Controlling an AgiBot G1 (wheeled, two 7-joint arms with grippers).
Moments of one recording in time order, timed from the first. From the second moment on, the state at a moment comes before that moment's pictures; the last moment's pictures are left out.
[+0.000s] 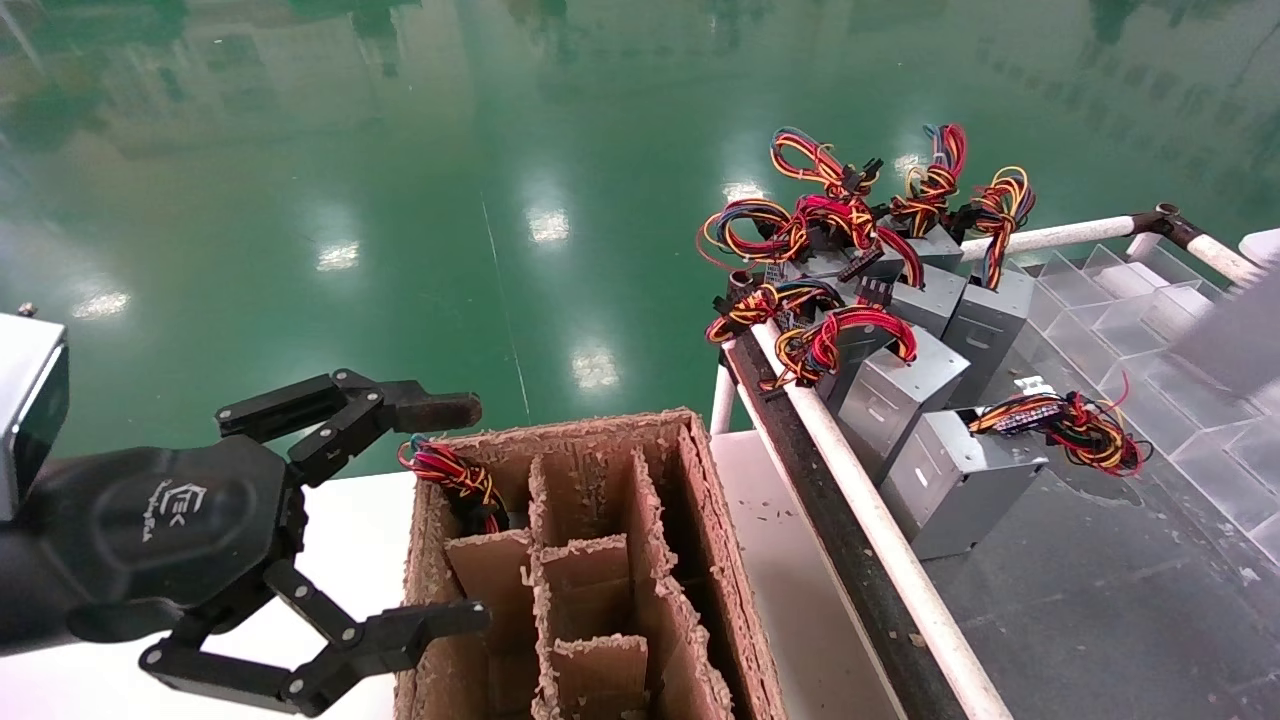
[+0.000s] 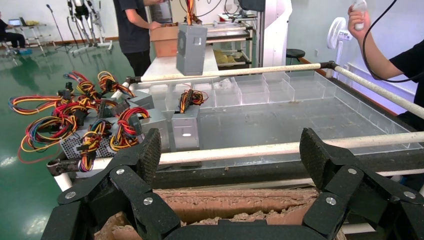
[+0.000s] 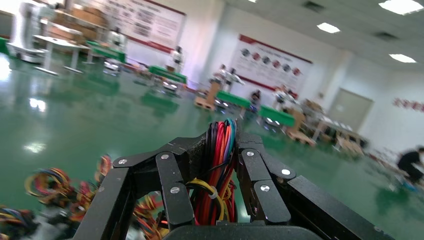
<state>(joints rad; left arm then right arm) -1.09 0.57 0.37 -1.25 0.66 1.45 -0.13 1.86 -0.54 -1.12 -0.02 -0.12 -1.46 -0.44</state>
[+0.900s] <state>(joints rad) -1.09 0.57 0.37 -1.25 0.66 1.45 -0.13 1.71 -0.68 -1.16 -0.01 -0.18 -1.27 -0.39</state>
